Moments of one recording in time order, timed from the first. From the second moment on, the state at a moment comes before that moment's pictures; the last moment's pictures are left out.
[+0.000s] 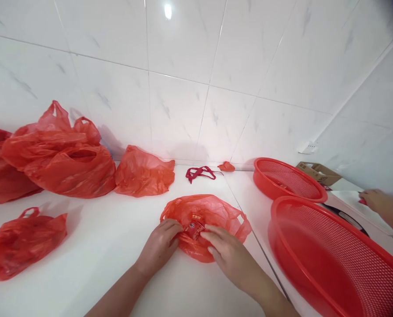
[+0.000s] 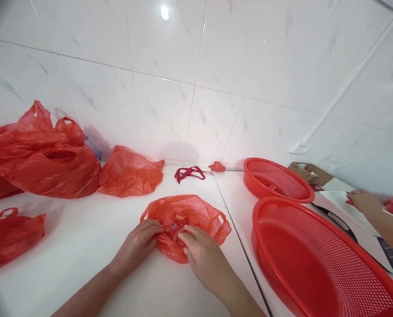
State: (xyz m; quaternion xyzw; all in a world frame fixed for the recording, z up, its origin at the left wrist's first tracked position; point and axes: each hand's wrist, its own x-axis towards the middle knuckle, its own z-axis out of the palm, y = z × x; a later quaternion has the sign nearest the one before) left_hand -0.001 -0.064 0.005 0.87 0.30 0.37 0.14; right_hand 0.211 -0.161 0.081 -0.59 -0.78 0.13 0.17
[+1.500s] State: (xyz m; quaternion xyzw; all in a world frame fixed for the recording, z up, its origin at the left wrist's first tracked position) left_hand 0.005 -0.065 0.009 0.88 0.31 0.32 0.17; right_hand 0.229 -0.066 0.029 -0.63 -0.62 0.24 0.40
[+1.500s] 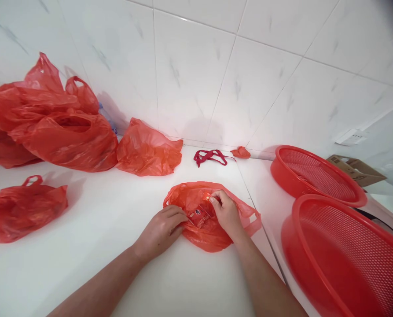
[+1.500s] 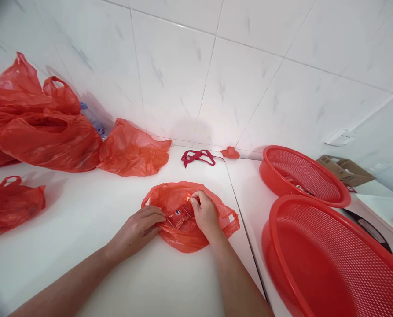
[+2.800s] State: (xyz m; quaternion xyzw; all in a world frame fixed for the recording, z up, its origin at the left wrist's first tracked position) left_hand 0.004 -0.065 0.011 0.88 0.30 0.33 0.18; right_hand 0.220 -0.078 0.038 -0.63 -0.58 0.25 0.45
